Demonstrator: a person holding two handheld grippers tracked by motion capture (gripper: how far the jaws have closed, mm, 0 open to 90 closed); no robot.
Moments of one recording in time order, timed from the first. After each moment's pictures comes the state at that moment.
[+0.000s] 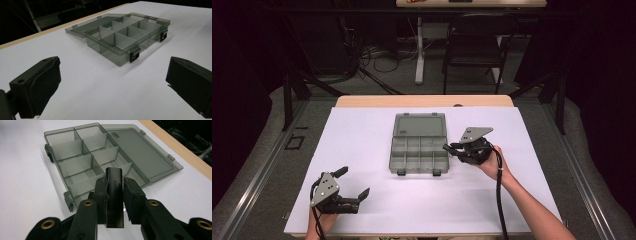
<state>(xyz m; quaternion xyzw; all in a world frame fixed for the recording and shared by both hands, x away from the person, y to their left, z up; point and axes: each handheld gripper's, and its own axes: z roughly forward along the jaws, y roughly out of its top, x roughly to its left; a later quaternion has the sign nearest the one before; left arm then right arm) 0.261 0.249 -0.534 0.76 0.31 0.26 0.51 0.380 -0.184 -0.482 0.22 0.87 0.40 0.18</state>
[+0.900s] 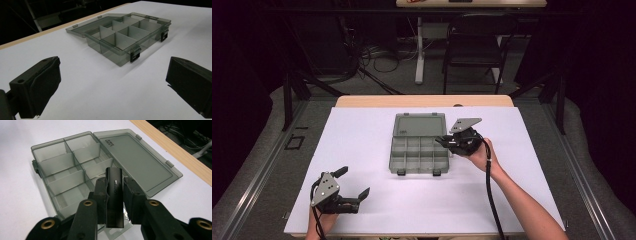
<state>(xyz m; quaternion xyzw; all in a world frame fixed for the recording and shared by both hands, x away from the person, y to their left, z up) 0.261 0.248 -0.534 0.76 0.31 0.26 0.50 0.405 -0.160 -0.477 0.25 0.86 0.40 0.18</state>
